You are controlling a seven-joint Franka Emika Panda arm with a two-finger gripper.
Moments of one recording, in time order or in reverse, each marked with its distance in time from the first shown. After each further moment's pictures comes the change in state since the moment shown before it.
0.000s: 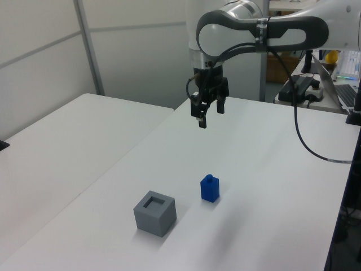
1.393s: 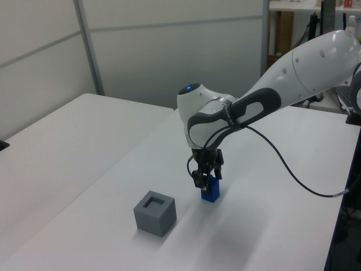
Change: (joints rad) arm -0.001 0.253 0.005 -0.278 -0.026 0.403 -0.043
